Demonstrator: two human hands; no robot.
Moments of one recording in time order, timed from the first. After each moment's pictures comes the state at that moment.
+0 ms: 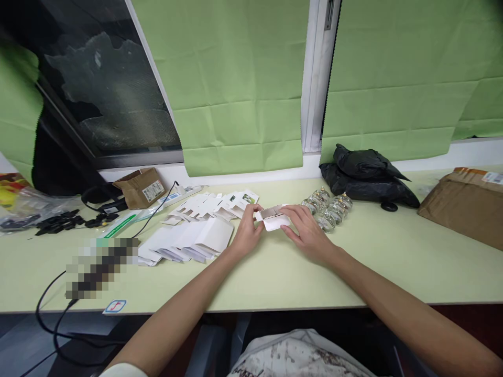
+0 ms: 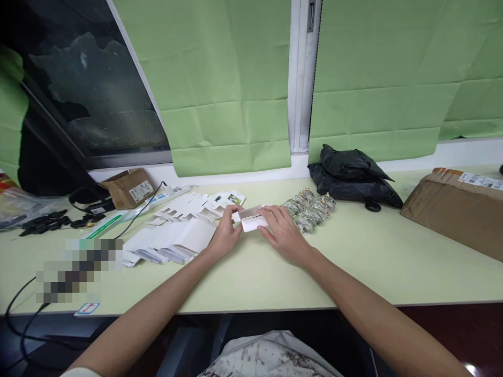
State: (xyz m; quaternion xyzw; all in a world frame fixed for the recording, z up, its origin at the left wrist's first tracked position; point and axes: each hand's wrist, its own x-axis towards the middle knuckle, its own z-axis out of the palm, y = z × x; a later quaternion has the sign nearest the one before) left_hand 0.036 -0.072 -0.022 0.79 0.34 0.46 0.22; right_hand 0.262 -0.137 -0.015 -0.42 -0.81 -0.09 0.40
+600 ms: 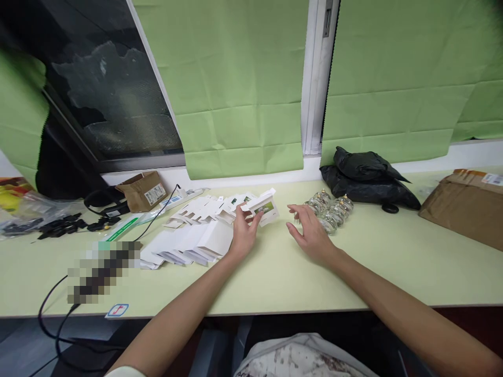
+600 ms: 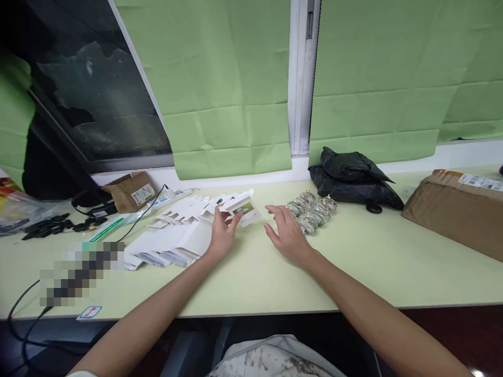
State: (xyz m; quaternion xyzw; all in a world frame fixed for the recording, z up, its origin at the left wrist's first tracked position) left_hand 0.040 -0.067 -0.022 0.65 0.40 0.57 0.28; right_hand 0.262 -0.136 -0.019 -0.44 -0.76 -0.04 0.47
